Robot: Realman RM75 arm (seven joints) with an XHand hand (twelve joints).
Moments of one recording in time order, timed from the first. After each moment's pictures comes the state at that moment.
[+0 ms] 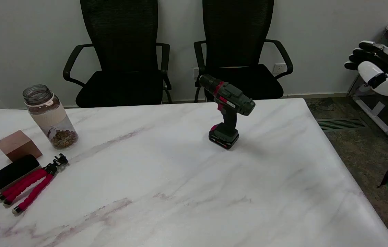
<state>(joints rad) -0.03 -0.50 0.96 -0.83 -1.74 1.30 1.66</state>
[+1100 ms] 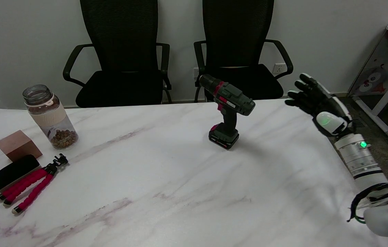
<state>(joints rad) -0.01 -0.67 0.83 -0.87 -1.98 1.29 1.75</state>
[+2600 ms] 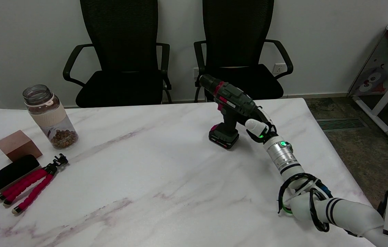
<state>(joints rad) 0.35 -1.08 0.69 -0.58 -2.15 1.03 1.75</state>
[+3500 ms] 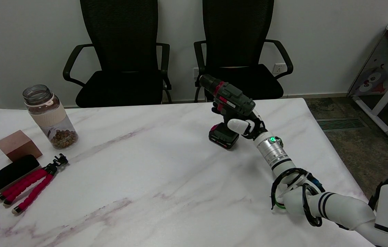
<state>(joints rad) 0.40 -1.10 0.67 -0.58 -2.22 1.01 1.74</state>
